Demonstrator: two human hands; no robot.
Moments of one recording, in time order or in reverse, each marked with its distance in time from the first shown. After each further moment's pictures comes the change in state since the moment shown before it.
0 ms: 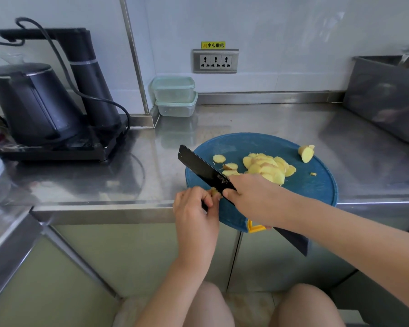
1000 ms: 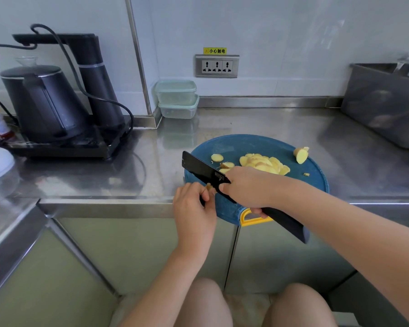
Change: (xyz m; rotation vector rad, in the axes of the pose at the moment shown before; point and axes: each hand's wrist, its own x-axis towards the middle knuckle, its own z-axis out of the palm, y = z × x) left_hand 0.004 0.003 0.004 0.046 0.005 -0.030; right_hand 0.017 0.002 -0.006 -0.029 -0.048 0.009
